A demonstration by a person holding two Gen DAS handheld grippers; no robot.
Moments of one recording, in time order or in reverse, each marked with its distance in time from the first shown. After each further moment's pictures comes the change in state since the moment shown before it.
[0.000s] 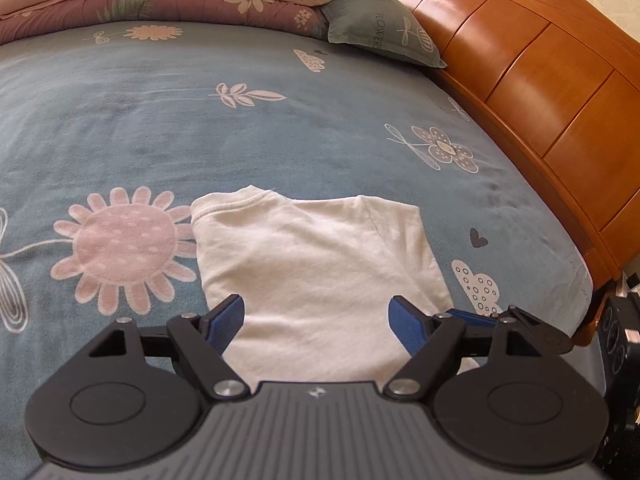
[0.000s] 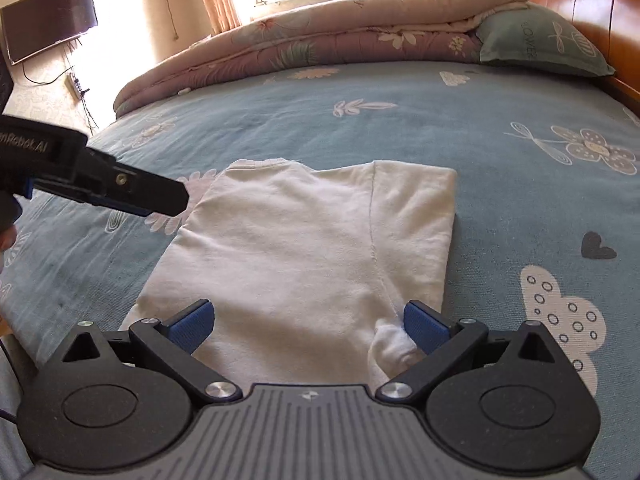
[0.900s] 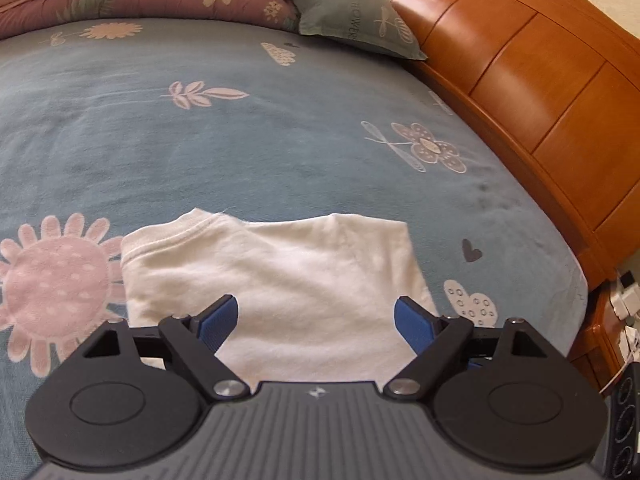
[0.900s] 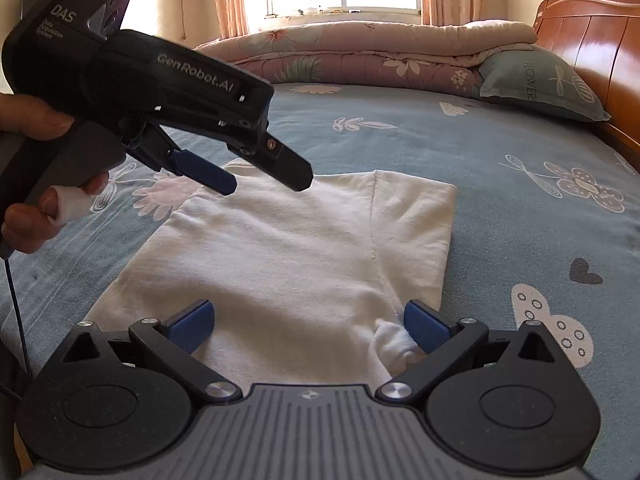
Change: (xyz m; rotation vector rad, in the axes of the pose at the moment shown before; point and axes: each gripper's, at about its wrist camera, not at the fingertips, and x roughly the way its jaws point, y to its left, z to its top) left arm 0.044 -0.023 0.025 0.075 0.020 -0.097; right arm 0.009 0.018 -0.011 -0.102 -0.041 -0.095
